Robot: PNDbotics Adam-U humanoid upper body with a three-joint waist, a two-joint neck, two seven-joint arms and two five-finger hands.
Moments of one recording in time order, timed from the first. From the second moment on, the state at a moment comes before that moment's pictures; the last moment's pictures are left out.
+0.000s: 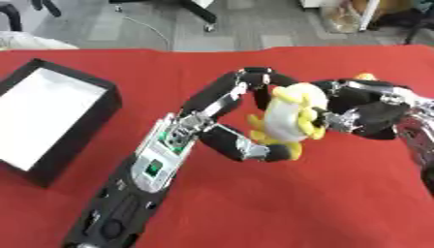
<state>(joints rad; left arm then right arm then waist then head) -0.64 0.00 -0.41 -1.46 -0.42 -0.41 -0.27 -0.44 -0.53 0.27 -1.84 -0.57 0.45 0.61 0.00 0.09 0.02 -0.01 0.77</state>
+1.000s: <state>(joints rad) -0.64 -0.01 -0.42 -1.44 -0.44 -0.40 -0.11 -0.43 -0.54 0.27 -1.85 -0.51 0.40 0.75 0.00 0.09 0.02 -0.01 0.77</state>
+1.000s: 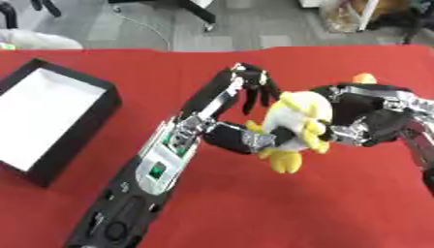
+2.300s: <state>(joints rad) -0.65 -0.01 -0.43 -1.44 -0.41 -0.48 -0.20 -0.42 -0.55 0.27 -1.85 -0.52 0.40 0.74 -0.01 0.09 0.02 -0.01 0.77</state>
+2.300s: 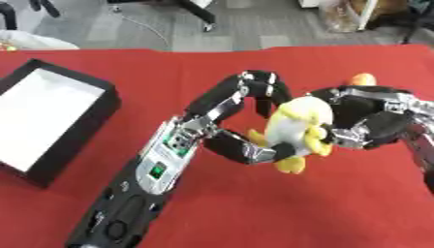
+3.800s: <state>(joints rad) -0.65 -0.02 -0.44 -1.44 -0.38 -0.52 -0.12 -0.41 -0.55 0.26 -1.85 -0.58 0.37 0.65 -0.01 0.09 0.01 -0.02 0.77</state>
